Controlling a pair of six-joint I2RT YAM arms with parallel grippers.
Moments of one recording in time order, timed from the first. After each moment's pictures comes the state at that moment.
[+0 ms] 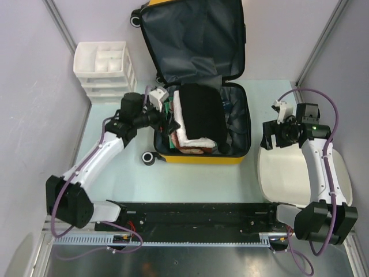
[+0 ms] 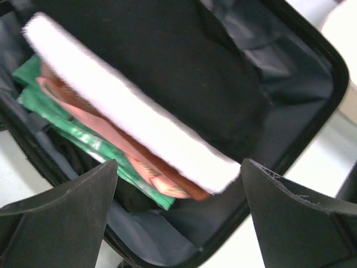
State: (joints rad) left arm -0.39 1.28 1.09 -0.26 0.47 0.08; right arm -0.13 1.17 1.14 -0.95 -0.36 -0.32
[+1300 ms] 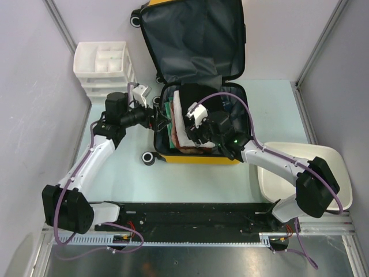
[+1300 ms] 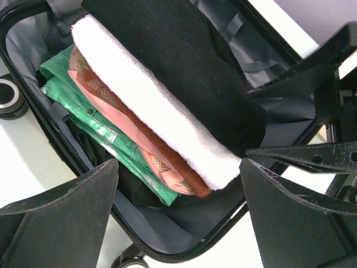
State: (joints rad) left arm -0.21 1.25 1.06 -0.20 0.61 -0.06; right arm 0.79 1.47 1.06 0.01 0.03 -0.17
